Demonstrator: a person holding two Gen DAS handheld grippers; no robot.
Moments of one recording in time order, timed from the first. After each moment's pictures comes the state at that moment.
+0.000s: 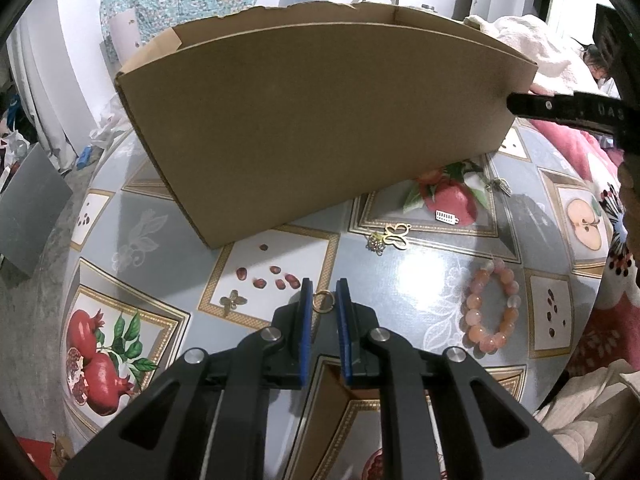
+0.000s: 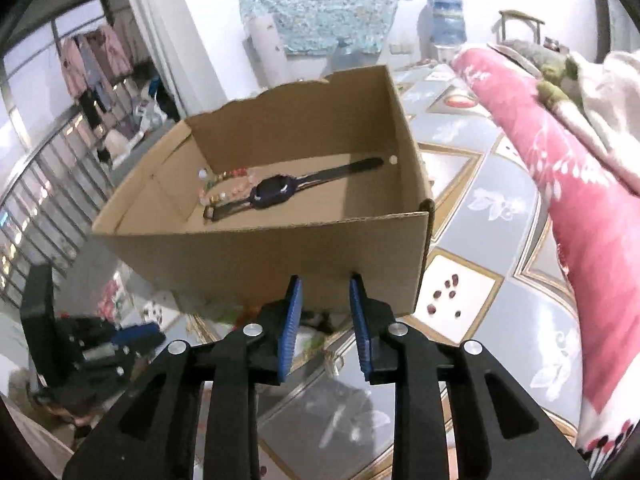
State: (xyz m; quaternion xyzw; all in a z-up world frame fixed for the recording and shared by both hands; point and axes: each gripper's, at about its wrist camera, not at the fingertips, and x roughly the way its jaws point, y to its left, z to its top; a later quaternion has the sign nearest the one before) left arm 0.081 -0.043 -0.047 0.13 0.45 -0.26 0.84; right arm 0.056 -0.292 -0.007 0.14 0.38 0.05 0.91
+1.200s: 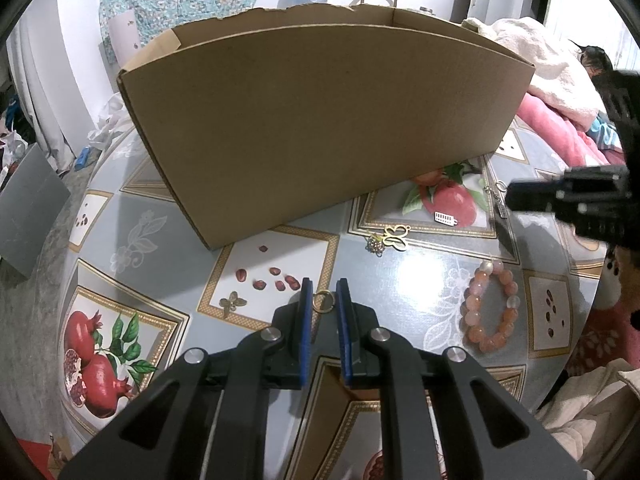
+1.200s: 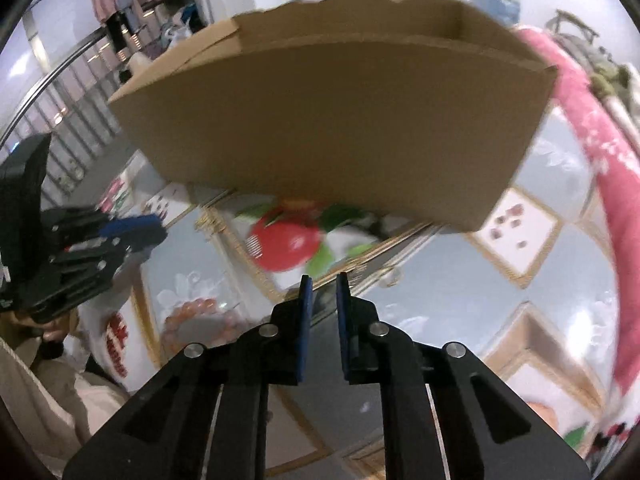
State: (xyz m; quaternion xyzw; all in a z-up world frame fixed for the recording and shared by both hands) left arm 0.081 -0.040 -0.047 0.13 0.45 -0.27 0.84; right arm 0.044 -0.248 -0.040 0.04 0.45 0.09 0.89
